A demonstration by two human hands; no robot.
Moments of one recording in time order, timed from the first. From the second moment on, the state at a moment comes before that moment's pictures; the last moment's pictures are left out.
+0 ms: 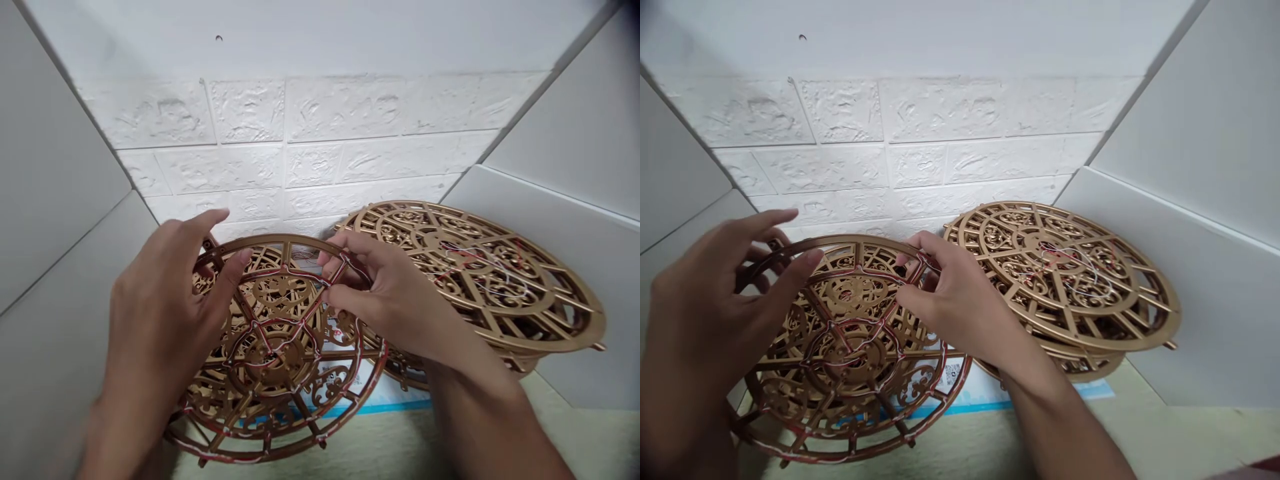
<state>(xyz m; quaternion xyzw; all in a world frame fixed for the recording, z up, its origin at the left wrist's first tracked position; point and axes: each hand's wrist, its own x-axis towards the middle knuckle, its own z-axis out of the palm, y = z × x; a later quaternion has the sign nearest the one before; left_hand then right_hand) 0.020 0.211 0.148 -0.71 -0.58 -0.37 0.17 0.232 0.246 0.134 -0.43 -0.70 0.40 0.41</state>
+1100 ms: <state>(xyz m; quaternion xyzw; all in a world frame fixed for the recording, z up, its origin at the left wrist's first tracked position) 0.038 0.181 0.134 -0.89 -0.40 -0.17 0.16 0.237 0.244 0.142 -0.41 -0.63 0.44 0.49</state>
